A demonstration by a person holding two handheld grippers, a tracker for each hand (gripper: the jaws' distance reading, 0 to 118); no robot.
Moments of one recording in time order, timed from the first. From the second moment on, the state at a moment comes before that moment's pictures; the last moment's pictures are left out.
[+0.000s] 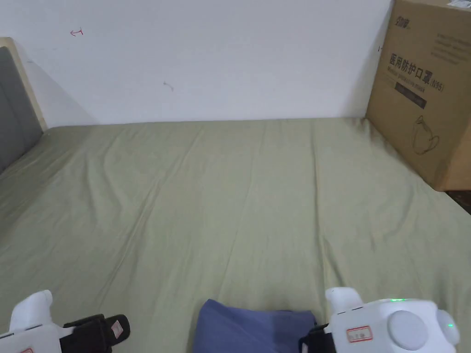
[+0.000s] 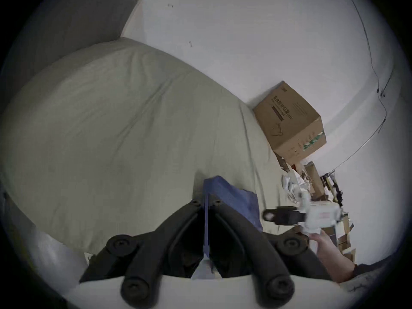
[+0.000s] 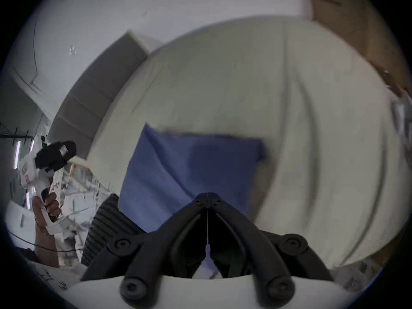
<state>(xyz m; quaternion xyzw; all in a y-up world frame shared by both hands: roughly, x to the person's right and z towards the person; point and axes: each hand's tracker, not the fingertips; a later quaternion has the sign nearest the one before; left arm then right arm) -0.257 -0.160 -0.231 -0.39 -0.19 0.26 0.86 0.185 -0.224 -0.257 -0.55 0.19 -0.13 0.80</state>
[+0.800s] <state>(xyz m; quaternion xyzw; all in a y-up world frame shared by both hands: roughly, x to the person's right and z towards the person) -0.127 -0.343 -0.352 -0.51 -0.46 0.43 0.59 0.236 -0.280 -0.266 -0.55 0.19 -0.31 0.75</state>
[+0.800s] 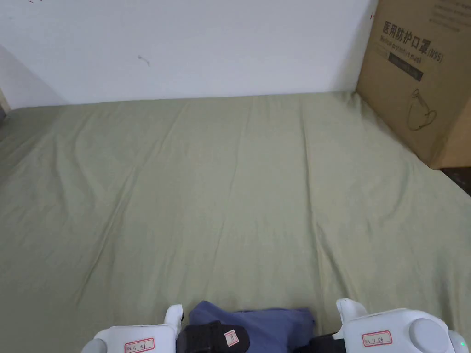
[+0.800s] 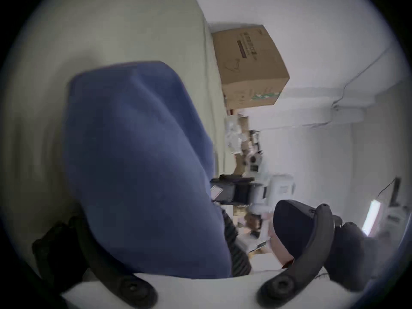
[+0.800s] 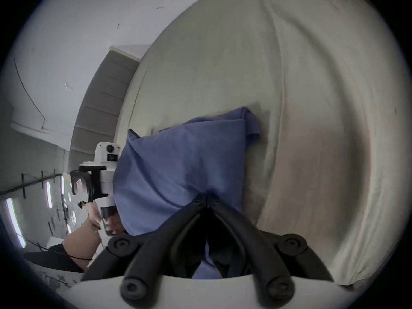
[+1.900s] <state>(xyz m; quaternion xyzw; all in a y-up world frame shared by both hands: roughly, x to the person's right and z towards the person) -0.501 -0.186 -0.394 -0.56 -0.03 0.06 0.83 0.208 -0.190 -0.228 -0.53 0.15 -0.23 0.80</state>
